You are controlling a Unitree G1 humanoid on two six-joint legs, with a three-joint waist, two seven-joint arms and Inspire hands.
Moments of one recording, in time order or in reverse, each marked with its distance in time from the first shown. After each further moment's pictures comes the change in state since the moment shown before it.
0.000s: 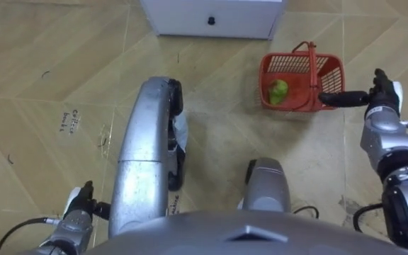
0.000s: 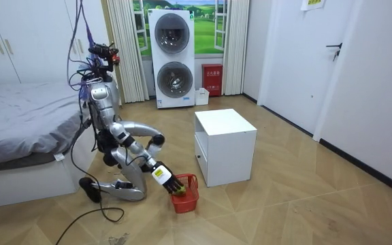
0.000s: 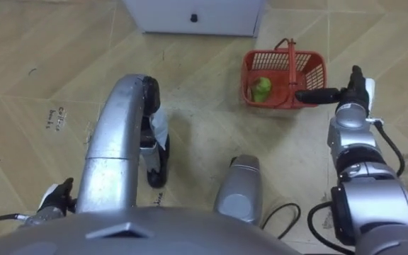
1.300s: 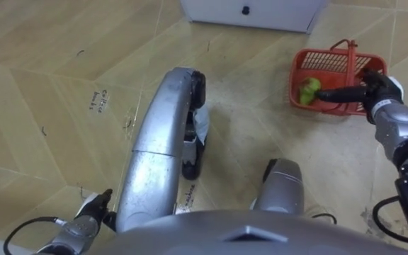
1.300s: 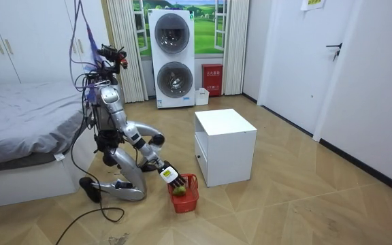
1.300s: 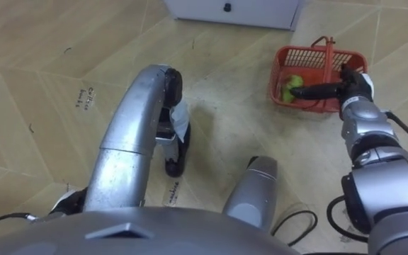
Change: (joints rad) left arm 0.044 0.031 -0.135 -0.085 -0.002 0.049 -0.131; right arm -0.098 -0.087 0.189 0.148 0.244 -0.002 0.227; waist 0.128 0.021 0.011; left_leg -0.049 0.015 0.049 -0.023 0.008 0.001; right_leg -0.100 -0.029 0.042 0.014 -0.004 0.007
